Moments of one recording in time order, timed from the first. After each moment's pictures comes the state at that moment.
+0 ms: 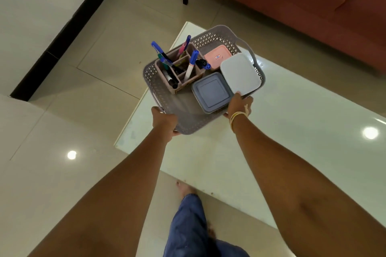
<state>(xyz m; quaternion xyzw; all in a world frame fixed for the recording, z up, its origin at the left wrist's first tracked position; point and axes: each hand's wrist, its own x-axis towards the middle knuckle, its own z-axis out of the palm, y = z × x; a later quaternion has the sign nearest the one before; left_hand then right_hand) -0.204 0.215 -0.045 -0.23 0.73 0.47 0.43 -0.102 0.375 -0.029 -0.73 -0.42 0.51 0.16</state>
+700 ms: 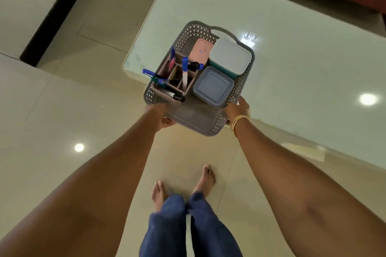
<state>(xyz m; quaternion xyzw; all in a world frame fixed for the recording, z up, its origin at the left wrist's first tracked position) -0.043 0.006 -0.030 -0.22 0.68 0.47 0.52 0.123 0.150 -0.037 -0.73 -0.41 0.54 0.09</state>
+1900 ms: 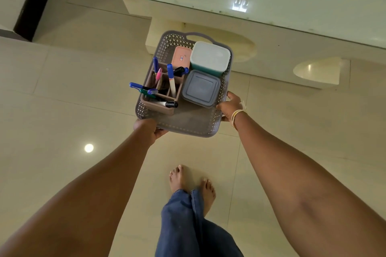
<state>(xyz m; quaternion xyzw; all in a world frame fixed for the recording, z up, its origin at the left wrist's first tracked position) 0.062 -0.279 -0.113 -0.29 0.72 0.42 0.47 0.245 -0.115 -0.101 -0.66 -0.47 0.58 0.02</state>
